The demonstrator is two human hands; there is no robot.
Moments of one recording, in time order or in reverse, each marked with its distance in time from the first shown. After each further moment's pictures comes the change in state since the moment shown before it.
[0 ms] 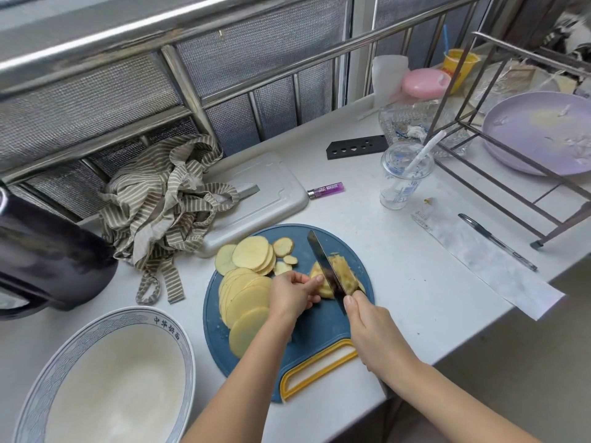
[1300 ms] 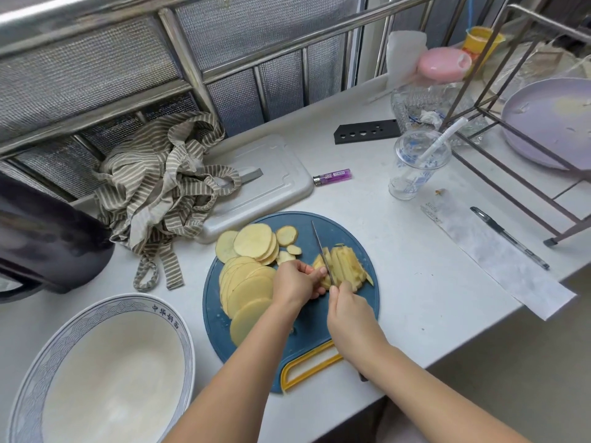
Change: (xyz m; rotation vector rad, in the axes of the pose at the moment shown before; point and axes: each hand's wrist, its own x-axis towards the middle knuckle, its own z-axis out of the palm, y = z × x) left_hand 0.011 -0.001 0.000 0.090 -0.022 -0.012; right_hand 0.027 -0.009 0.039 -0.227 0.003 0.098
